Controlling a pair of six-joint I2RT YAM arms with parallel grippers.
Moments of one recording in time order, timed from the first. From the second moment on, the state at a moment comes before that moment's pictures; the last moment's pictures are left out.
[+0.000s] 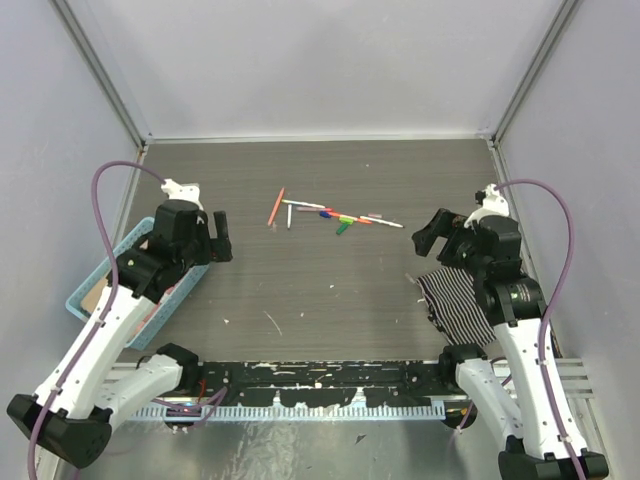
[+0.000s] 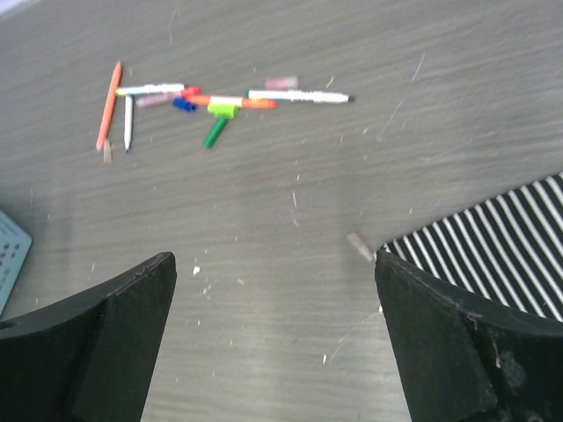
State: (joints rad) left arm -0.42 0.90 1.00 -0.81 -0.28 -0.36; right arm 0.10 0.70 0.87 -0.65 -0.07 0.41
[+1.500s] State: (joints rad) left arm -0.42 1.80 1.46 -0.48 -0.13 -0.20; right arm 0.09 1.01 0.76 -0.42 -0.28 0.40
